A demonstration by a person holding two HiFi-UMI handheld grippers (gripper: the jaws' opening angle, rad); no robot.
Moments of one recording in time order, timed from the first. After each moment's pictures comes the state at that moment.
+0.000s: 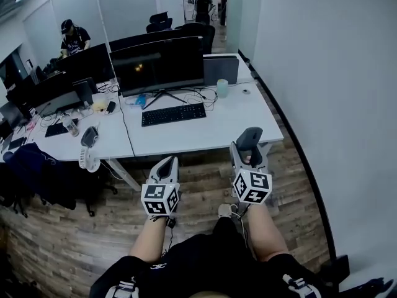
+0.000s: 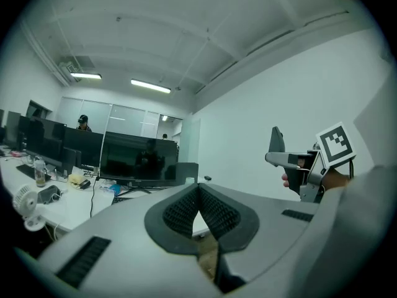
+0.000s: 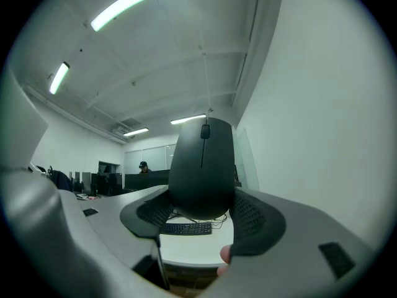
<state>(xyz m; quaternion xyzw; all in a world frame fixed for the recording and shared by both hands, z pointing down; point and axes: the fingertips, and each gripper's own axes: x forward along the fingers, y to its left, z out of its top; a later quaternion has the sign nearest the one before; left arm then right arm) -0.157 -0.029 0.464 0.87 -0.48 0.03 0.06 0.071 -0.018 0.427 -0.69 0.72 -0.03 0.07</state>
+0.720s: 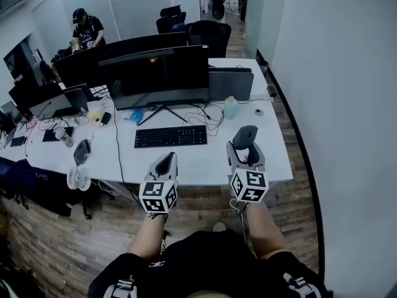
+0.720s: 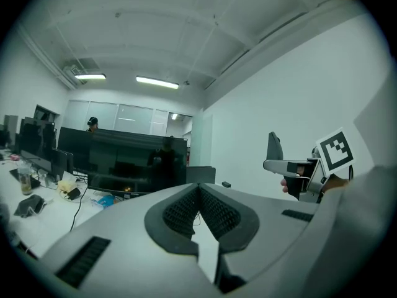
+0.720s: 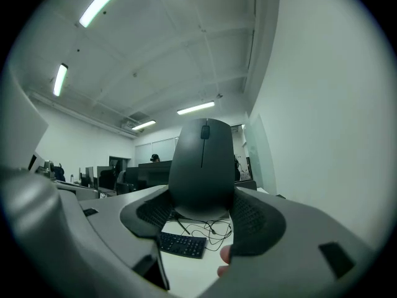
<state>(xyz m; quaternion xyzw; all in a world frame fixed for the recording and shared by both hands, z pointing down) -0.063 -0.299 0.450 0.85 -0.53 0.04 0.06 0.155 -0.314 0.432 -0.64 0.76 -0.04 0.04</state>
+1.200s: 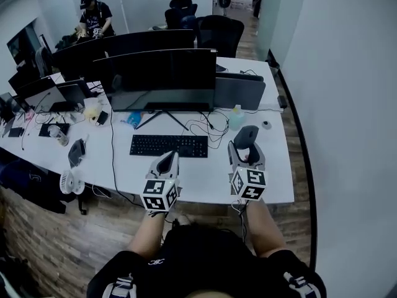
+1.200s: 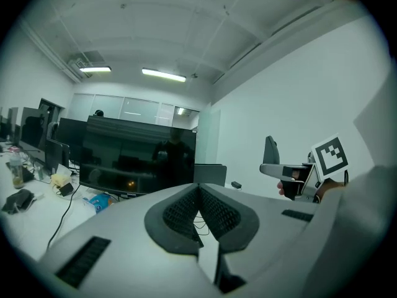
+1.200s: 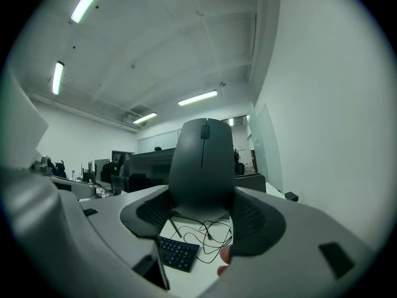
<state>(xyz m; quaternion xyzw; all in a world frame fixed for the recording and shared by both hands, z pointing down) -0.046 -0.433 0.471 0.83 -0.55 0.05 0.09 0.172 -0.469 0.460 -0.62 0.78 -0.06 0.01</state>
